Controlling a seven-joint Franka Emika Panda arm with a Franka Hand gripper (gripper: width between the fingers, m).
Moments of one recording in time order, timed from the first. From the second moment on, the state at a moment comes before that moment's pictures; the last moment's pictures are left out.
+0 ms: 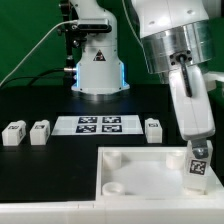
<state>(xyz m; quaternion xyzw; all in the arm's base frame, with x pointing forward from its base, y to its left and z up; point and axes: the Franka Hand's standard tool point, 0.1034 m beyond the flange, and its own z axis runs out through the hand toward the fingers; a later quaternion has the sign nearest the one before) 0.624 0.125 0.084 -0.65 0.74 0.02 0.15</state>
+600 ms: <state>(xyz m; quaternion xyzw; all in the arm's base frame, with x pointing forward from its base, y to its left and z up) 0.621 0.119 0.083 -0.92 0.38 -0.01 0.11</state>
